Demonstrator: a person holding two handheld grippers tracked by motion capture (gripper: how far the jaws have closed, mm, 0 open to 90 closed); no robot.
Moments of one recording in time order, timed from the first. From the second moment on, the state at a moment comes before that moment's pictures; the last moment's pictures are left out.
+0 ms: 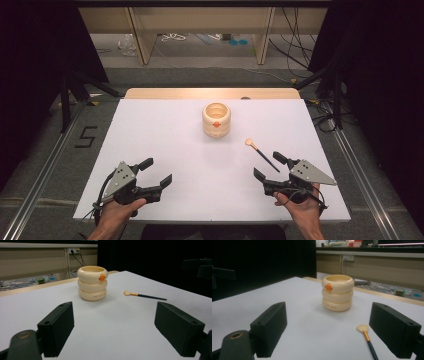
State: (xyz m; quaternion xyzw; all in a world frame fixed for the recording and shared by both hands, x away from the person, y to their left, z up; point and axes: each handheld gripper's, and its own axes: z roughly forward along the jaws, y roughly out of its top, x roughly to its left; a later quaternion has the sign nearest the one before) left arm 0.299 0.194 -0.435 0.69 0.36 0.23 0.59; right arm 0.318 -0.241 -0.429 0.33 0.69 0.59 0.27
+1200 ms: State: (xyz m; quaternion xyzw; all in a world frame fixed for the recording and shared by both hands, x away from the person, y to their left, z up) left arm 0.300 0.194 -0.435 0.69 0.35 0.23 0.59; right arm 0.368 -0.243 -0.400 0.35 0.81 0.43 0.22
